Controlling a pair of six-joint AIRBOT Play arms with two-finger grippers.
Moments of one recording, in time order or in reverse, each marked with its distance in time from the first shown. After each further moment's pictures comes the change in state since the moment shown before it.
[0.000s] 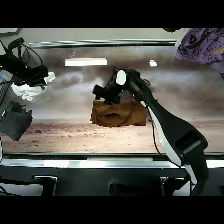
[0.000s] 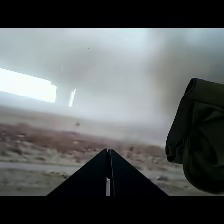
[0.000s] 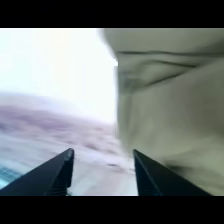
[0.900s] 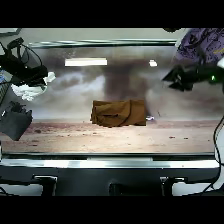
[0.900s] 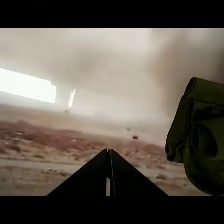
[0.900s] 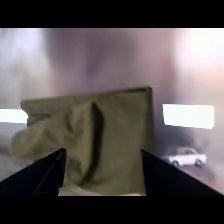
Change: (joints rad) left arm 0.000 0.011 -0.006 0.001 0.001 -0.002; right arm -0.820 0.225 -0.310 0.282 0.211 -0.684
